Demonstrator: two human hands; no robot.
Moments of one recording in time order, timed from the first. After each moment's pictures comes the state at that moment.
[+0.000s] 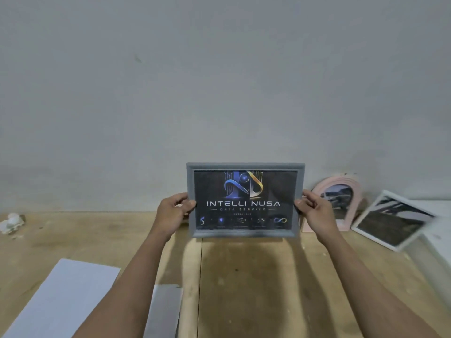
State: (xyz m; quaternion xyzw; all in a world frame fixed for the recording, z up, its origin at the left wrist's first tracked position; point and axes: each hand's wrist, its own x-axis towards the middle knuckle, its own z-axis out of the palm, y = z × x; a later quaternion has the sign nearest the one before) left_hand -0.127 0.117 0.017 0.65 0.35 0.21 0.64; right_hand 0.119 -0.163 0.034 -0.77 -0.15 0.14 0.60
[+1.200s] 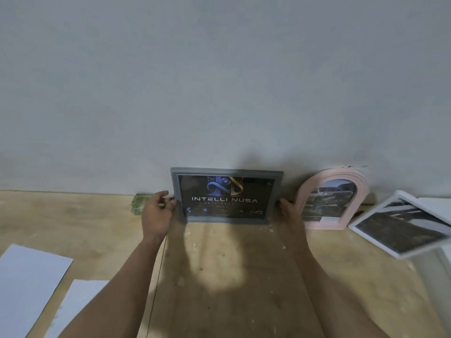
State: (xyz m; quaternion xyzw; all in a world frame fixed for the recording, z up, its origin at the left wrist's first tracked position) left_hand -0.018 0.077 -0.076 0.66 0.55 0.22 0.45; right_hand 0.206 -0.172 -0.089 -0.81 -0.14 0.28 0.49
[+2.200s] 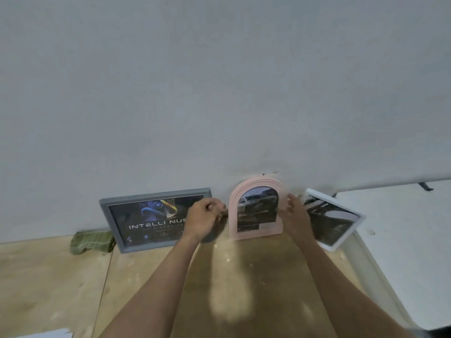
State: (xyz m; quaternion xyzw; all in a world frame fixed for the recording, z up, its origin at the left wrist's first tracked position) left_hand 0.175 -0.102 -0.012 0.72 0.35 0.11 0.58; right_hand 0.325 -0.310 -0.033 -0.86 -0.08 0.16 0.47
